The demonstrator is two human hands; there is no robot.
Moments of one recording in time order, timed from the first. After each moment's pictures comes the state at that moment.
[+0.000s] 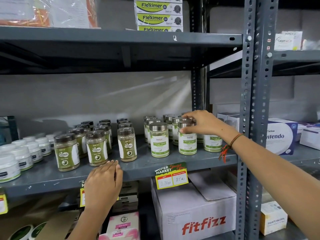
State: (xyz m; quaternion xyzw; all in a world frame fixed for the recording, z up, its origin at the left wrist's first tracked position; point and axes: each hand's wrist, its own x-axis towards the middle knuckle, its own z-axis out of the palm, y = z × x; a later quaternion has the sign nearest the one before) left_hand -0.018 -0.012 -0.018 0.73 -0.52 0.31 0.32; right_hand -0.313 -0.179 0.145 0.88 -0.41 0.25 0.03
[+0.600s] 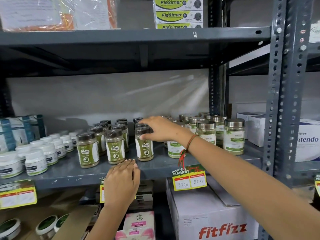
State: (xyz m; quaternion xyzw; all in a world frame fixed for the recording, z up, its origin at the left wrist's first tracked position) left_hand -0.019 -0.012 -0.016 0.73 -0.51 0.32 0.31; right_hand -0.143 -0.126 0.146 0.95 -0.26 0.18 0.06
